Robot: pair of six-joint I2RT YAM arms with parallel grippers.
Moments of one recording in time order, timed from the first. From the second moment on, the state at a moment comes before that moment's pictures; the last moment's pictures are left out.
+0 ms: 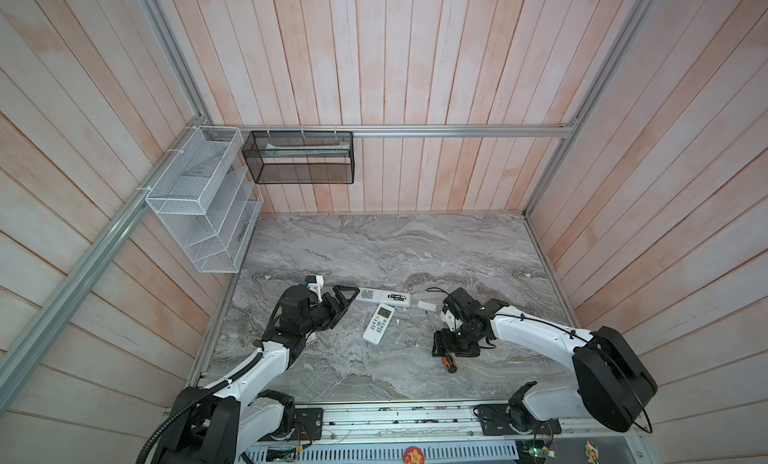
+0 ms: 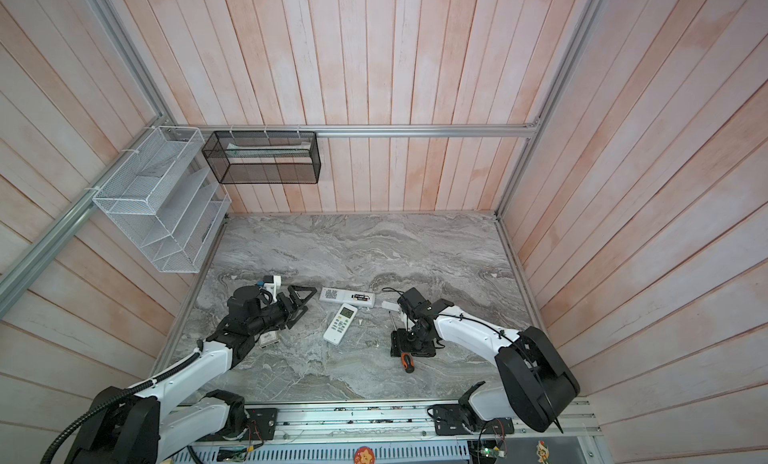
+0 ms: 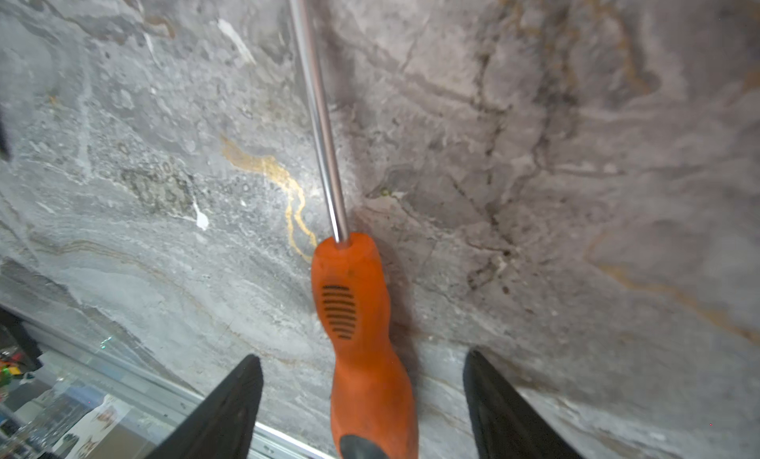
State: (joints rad) left arm -0.26 1.11 0.37 0.30 0.56 -1.08; right arm 0.67 1.39 0.70 -0.73 -0.26 0.57
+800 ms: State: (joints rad) left arm -0.26 1.22 0.40 0.28 0.61 -1.09; right arm 0.74 1.42 0.70 -0.67 -0.15 0.60
